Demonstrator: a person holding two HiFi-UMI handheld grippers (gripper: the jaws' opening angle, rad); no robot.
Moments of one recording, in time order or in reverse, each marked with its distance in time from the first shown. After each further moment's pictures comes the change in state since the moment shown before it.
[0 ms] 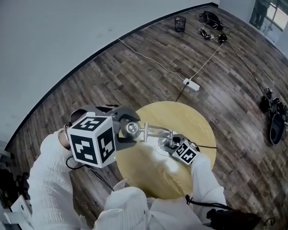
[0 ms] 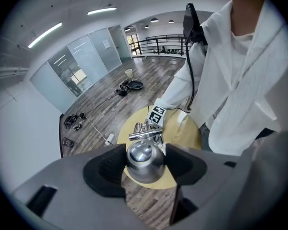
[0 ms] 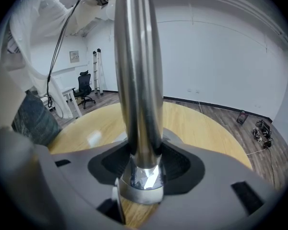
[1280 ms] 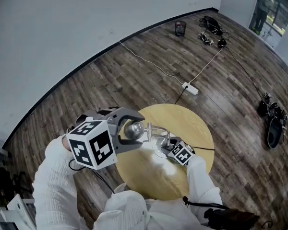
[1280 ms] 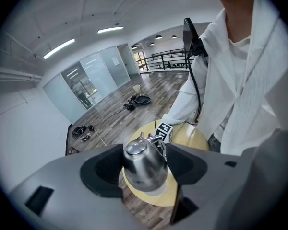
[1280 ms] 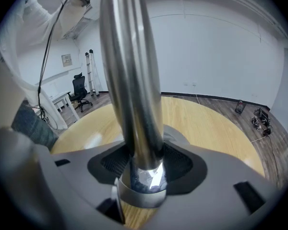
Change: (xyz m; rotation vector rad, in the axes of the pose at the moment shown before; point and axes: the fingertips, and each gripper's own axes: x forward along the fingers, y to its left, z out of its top) left arm -0.010 0.001 0.024 -0.029 -0.197 0.109; right arm 0.012 0.005 -0.006 0.091 0.034 -0.007
